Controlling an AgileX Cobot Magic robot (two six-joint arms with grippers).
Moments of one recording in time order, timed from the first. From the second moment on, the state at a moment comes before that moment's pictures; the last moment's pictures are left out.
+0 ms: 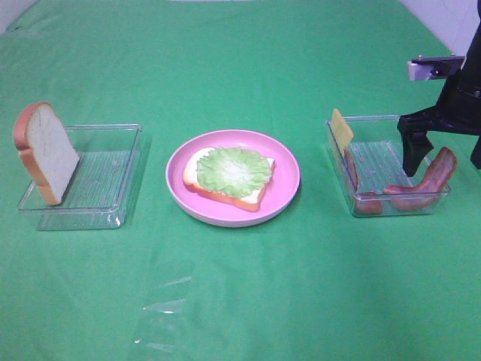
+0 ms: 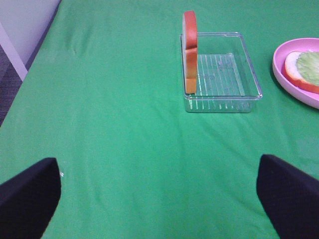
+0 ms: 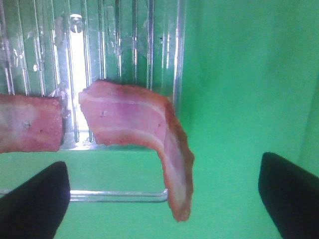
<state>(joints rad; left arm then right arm) -0.01 0.00 -0.52 0.01 1.08 -0.05 0.01 1.98 -1.39 -0.06 0.99 -0.06</state>
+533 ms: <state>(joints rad) -0.01 0.00 -0.52 0.01 1.08 -0.05 0.01 2.00 -1.39 -0.08 0.96 -0.01</state>
